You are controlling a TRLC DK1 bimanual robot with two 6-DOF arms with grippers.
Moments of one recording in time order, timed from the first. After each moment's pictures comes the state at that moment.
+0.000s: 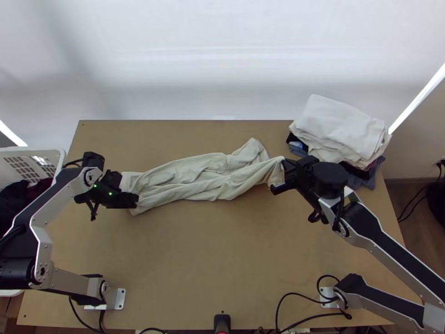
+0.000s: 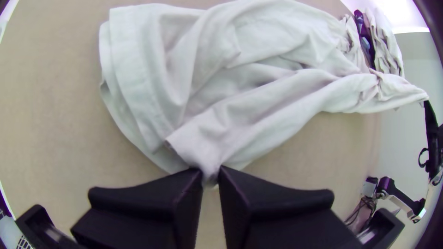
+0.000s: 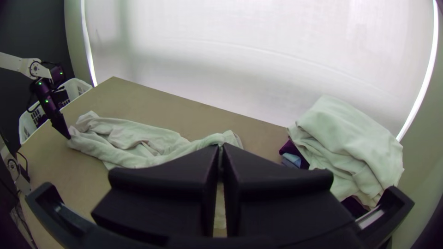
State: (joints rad) left arm 0.09 1.56 1.01 -0.86 0.34 0.13; right arm 0.58 1.11 0.86 -0.11 0.18 0.03
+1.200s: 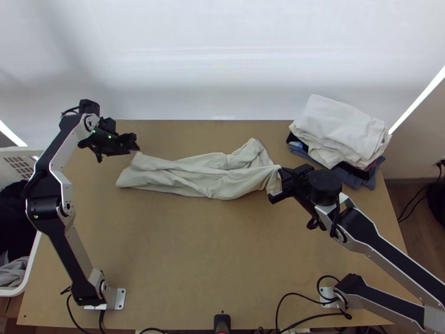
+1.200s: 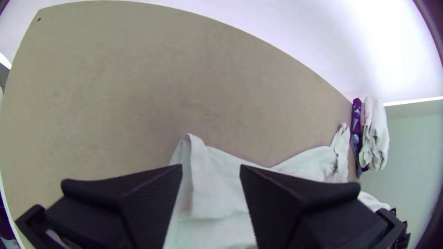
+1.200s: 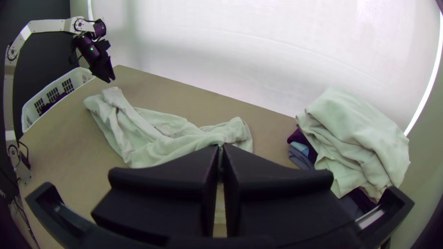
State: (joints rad) left arm 0.15 2.10 1.85 -0.95 0.42 -0.05; right arm 0.62 1.09 0.79 -0.10 0.18 0.03
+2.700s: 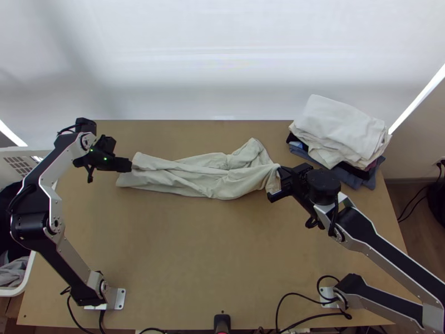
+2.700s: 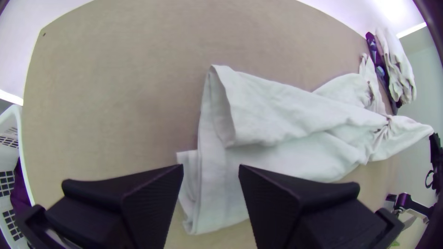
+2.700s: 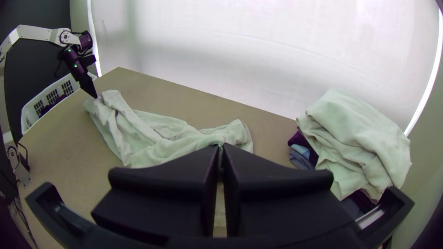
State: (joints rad) left arm 0.16 1.91 1.49 -0.84 0.27 0.29; right arm 0.62 1.10 0.79 -0.07 0.18 0.03
